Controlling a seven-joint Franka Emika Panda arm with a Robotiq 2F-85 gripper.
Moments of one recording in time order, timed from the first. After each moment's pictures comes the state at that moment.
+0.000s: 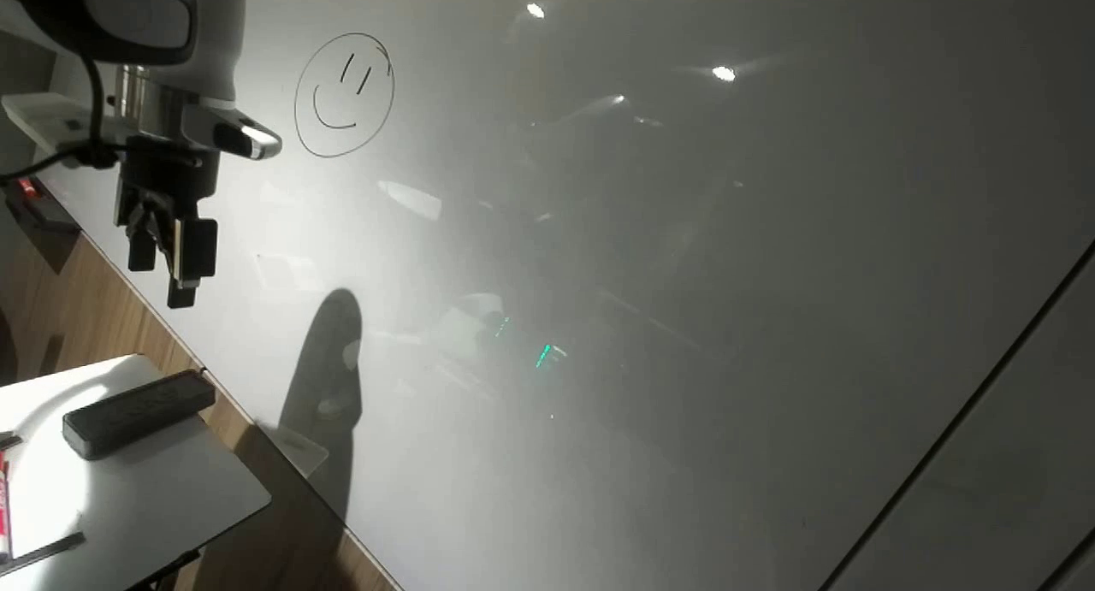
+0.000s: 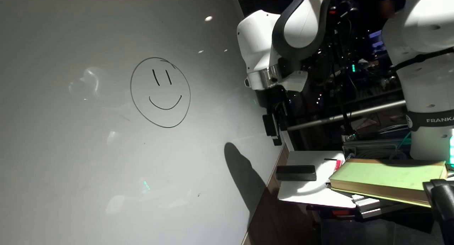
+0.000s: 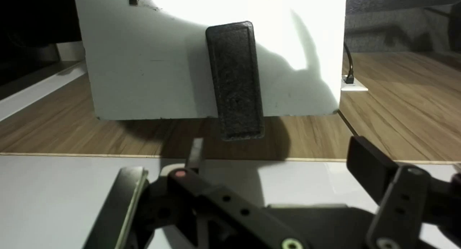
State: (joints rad) arm 0.02 -0.43 0.22 -2.80 -0.04 2.49 0.30
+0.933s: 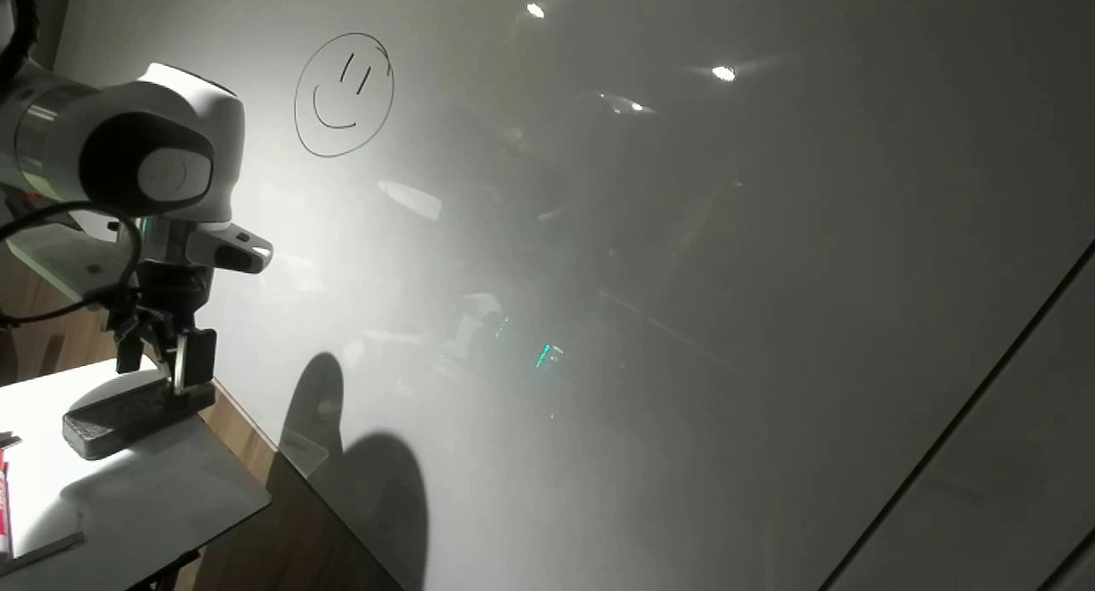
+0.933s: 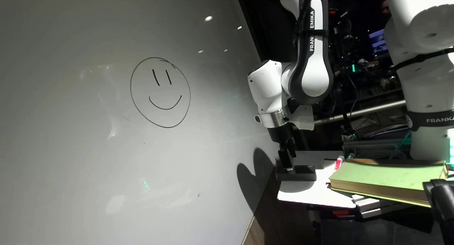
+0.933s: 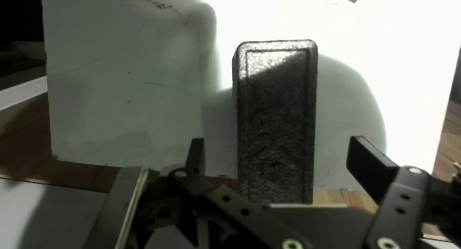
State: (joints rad) arm -0.05 -0.03 0.17 -2.79 -0.36 2.80 0.39
